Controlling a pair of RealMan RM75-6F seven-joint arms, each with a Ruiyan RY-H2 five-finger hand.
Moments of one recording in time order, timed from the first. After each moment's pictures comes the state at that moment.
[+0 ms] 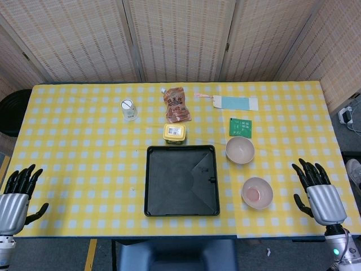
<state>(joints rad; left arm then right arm) -0.09 -1.14 -0.03 -1.59 1.55 1.52 0.10 0.10 -1.14 0.02 -1.62 -1.55 1.43 -0.11</state>
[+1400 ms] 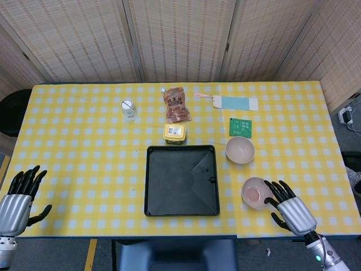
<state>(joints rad) -0.09 -1.12 -0.01 -1.62 1.58 1.52 0.07 0.16 -1.31 -0.11 -1.31 -1.77 1.36 0.02</state>
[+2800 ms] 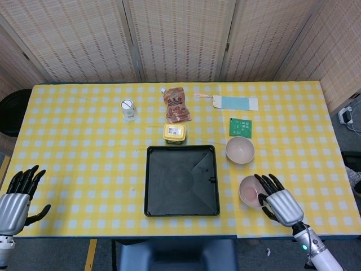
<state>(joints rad) -0.10 -1.10 -0.01 -1.62 1.57 1.50 0.03 0.23 -1.36 -0.09 -1.32 -1.72 1.32 -0.05</state>
